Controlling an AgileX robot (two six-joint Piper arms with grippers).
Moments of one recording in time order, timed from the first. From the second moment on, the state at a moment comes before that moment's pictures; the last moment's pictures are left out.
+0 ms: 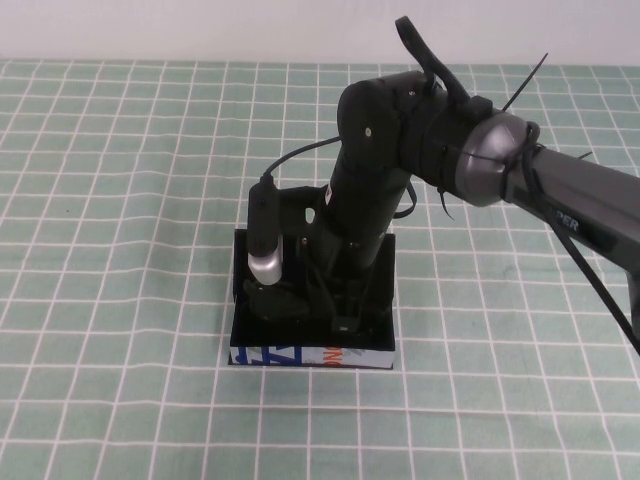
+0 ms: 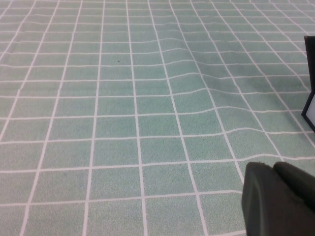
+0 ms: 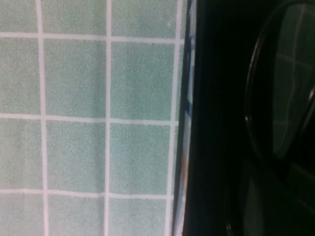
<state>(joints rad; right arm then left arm) 0.67 2.12 -1.87 0.24 1.23 -1.04 -0.16 -0.02 0.02 -0.03 0.36 -0.01</state>
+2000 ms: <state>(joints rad) 0.19 1.68 -1.94 0.32 1.24 -0.31 -0.16 -0.02 0.02 -0.03 0.36 -0.01</state>
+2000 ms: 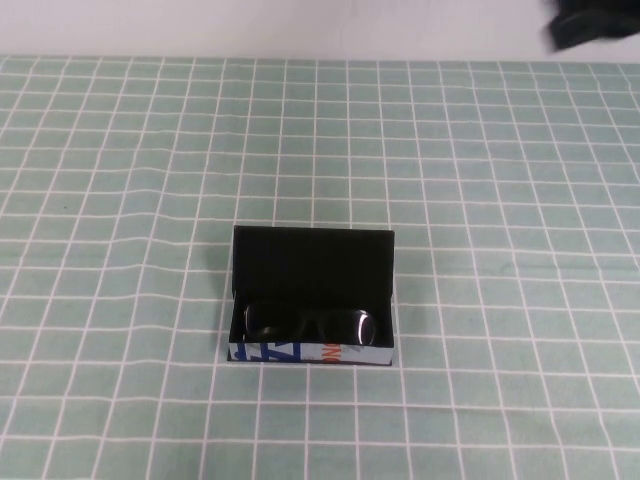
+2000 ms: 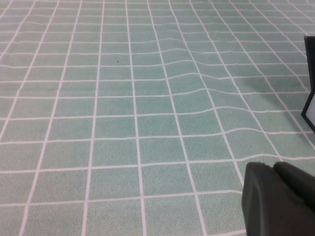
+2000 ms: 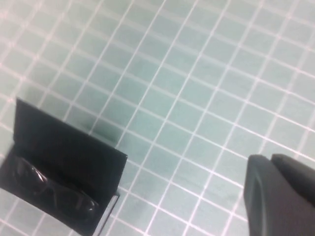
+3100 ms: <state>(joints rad) 0.04 0.39 -0.63 0.24 0.61 -0.05 -0.16 -0.02 0.02 -0.03 0.36 -0.01</state>
